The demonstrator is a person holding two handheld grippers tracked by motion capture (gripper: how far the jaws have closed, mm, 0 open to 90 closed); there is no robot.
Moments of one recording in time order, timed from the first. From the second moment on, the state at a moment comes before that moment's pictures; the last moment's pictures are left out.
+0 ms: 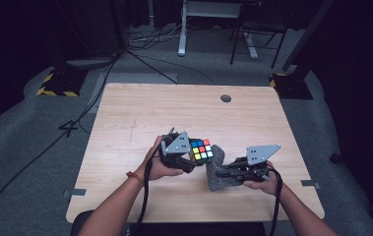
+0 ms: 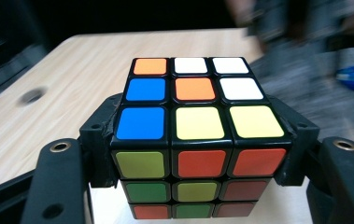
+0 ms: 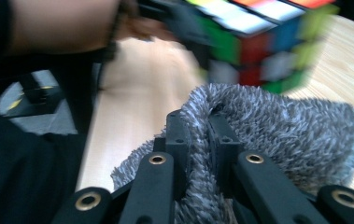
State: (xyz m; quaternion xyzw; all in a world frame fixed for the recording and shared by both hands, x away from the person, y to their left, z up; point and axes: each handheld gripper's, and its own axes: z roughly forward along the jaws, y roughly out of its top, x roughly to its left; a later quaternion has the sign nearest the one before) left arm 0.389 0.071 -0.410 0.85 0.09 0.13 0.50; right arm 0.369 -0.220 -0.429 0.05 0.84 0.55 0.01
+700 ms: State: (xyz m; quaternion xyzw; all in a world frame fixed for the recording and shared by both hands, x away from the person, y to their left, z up) left arm 0.383 0.071 -0.460 0.90 0.09 0.08 0.42; right arm 0.394 -0.241 -0.452 0.16 0.88 0.44 0.08
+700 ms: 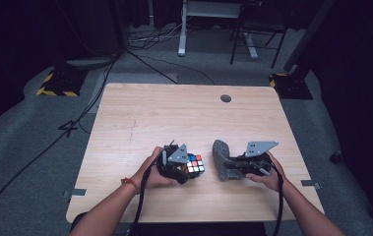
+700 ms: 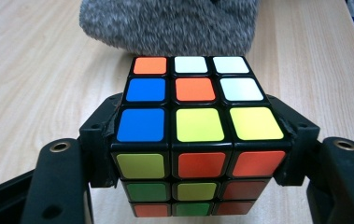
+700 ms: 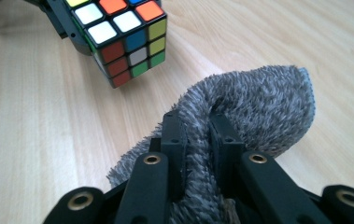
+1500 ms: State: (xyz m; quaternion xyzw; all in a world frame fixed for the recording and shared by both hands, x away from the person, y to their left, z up) left arm 0.391 0.076 -0.482 0.91 0.10 0.05 0.40; right arm 0.402 -0.277 -0.481 0.21 0.88 0.41 0.09
